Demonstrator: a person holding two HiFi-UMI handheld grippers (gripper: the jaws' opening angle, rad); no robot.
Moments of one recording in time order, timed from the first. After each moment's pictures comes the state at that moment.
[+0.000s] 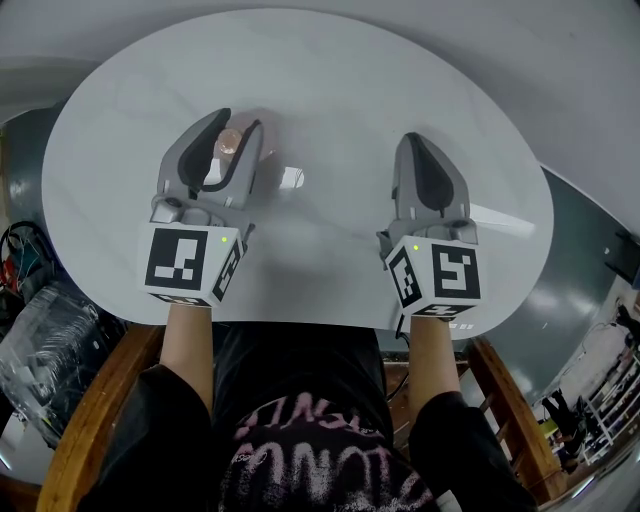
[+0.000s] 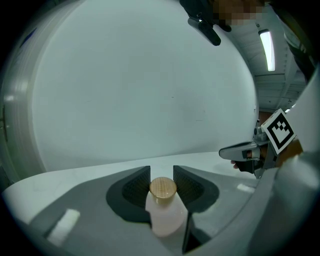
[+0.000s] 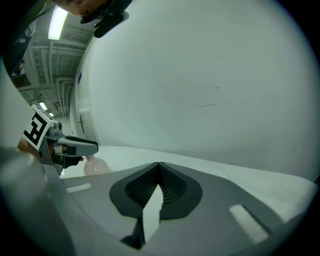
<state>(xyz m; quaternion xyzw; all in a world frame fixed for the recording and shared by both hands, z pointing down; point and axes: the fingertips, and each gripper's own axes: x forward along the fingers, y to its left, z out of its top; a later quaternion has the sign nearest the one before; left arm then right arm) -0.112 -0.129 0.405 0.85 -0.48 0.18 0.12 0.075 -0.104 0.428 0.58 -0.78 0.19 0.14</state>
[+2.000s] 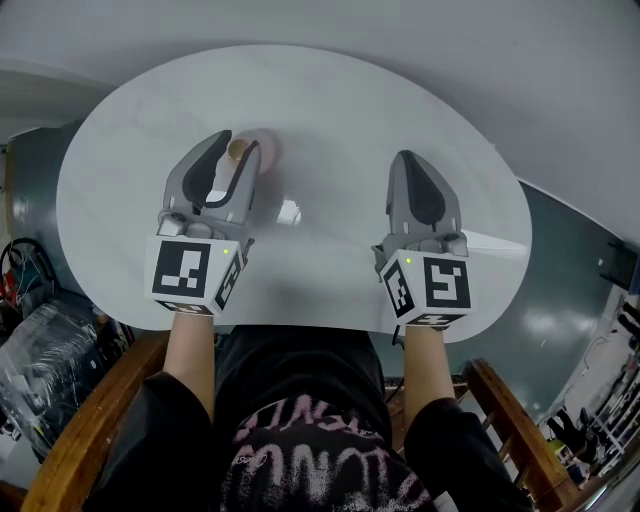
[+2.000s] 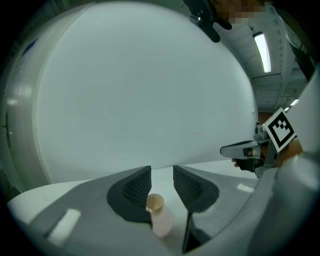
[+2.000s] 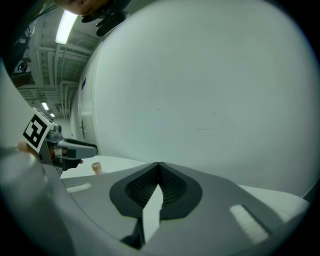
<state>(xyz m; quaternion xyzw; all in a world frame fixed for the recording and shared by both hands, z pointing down) -0.110 -0.112 0.354 0.85 -0.49 0.15 0.10 0.082 -0.089 0.371 0.59 -0.79 0.16 0.11</state>
